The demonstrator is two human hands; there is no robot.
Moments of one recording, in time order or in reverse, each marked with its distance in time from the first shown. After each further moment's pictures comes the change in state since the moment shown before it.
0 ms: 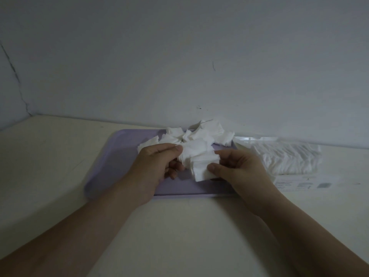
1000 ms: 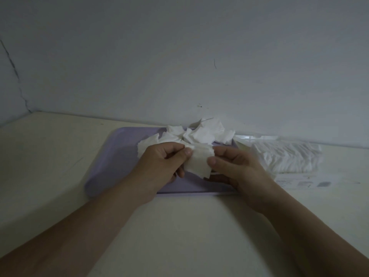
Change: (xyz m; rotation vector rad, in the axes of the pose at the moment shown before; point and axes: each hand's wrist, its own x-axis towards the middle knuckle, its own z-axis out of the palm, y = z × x) left_hand -0.009 0.001 0.007 0.281 -0.049 0.099; right_hand -0.006 -0.020 0.001 0.211 -0.295 0.078
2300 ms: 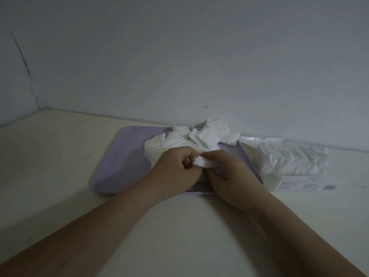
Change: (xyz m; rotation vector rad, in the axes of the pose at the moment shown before) left_hand -0.004 -0.004 0.009 0.407 -0.031 0.149; right_hand 0.006 0.016 0.018 -1.052 0.147 -0.254
